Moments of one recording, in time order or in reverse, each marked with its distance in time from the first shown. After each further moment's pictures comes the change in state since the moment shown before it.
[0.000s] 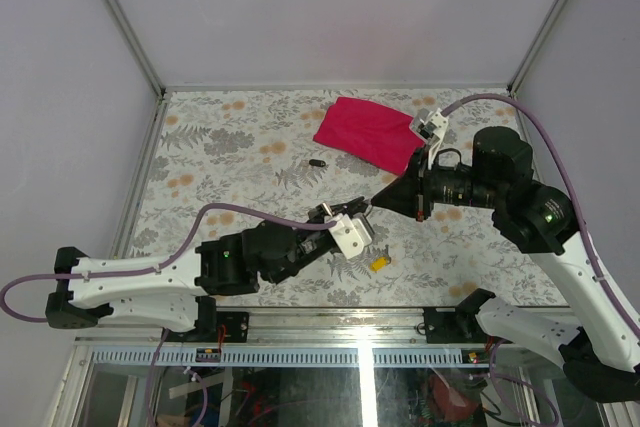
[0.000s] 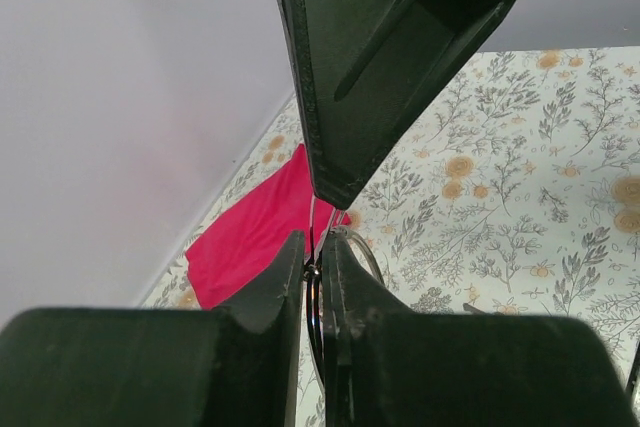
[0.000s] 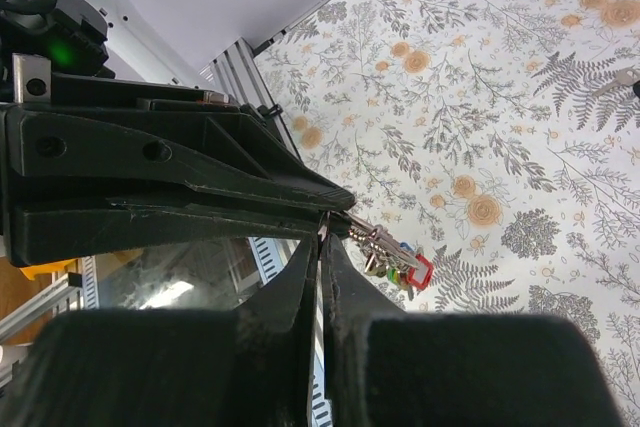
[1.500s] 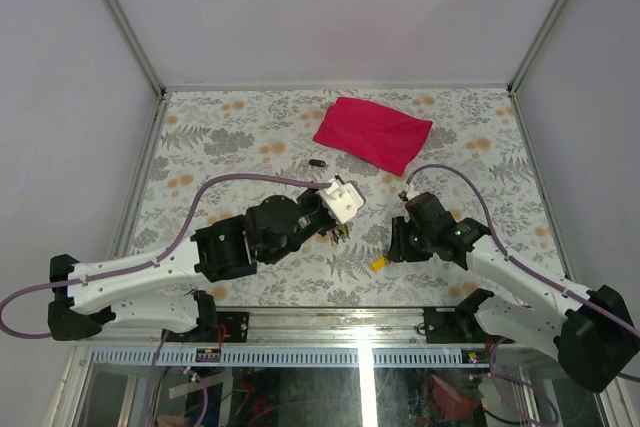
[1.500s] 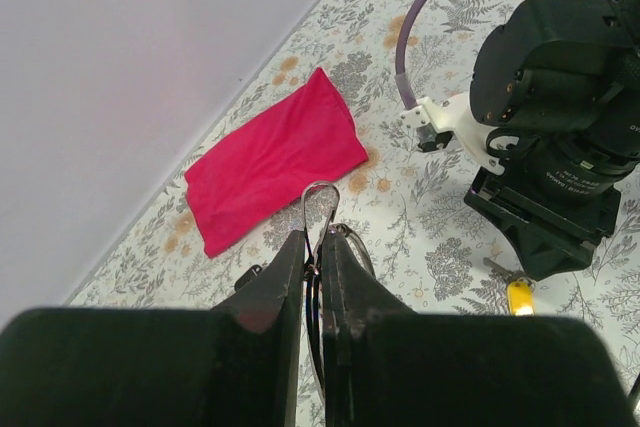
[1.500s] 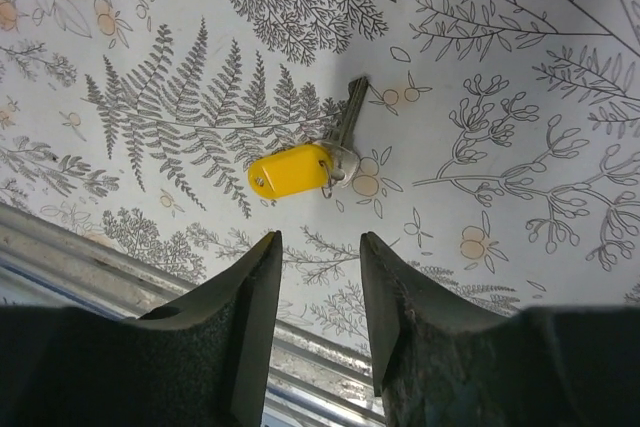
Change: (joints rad) left arm 0.152 0.006 0.041 -0.183 0.033 -0.147; right arm 0.000 0.061 -0.776 0.136 0.523 0.279
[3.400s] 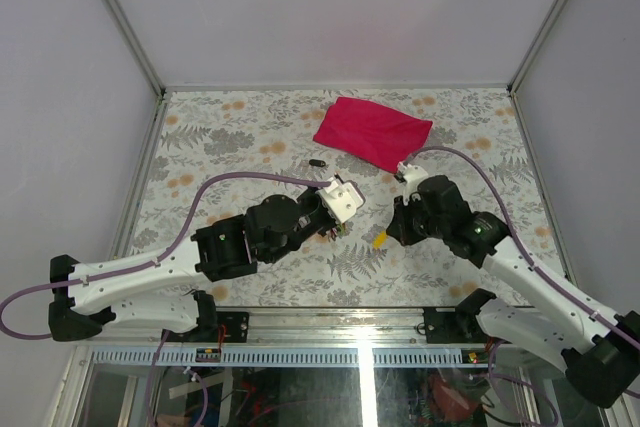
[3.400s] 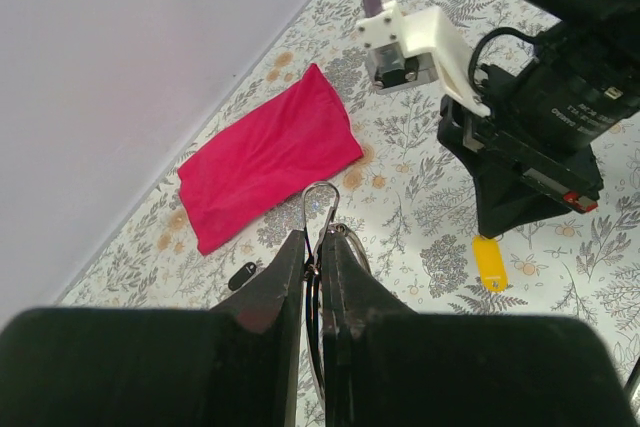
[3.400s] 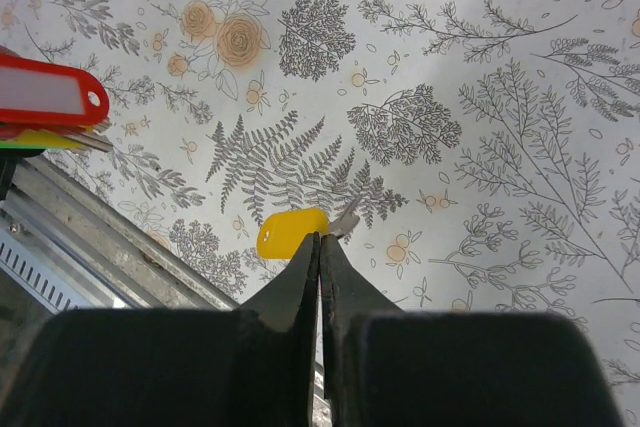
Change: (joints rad) left arm 0.006 -0.001 -0.013 -0.001 0.016 -0.014; right arm 0.000 -0.119 0.109 0.051 -0.056 -0.218
